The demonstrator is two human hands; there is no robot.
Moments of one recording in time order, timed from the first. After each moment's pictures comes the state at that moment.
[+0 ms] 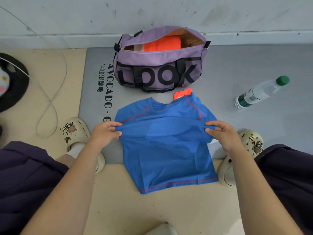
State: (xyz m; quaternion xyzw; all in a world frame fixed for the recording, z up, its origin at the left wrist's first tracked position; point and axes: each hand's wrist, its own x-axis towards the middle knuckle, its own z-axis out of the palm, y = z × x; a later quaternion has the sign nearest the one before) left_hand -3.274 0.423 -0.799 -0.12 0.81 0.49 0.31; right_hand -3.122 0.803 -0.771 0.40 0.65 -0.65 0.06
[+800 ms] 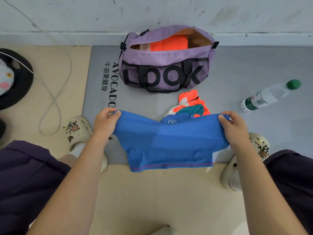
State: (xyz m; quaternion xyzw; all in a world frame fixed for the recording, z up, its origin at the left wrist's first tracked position) left_hand -3.301 0.440 -0.790 -0.17 0.84 0.48 0.16; right_hand -3.151 0.804 -0.759 0.40 0.76 -0.52 -0.03
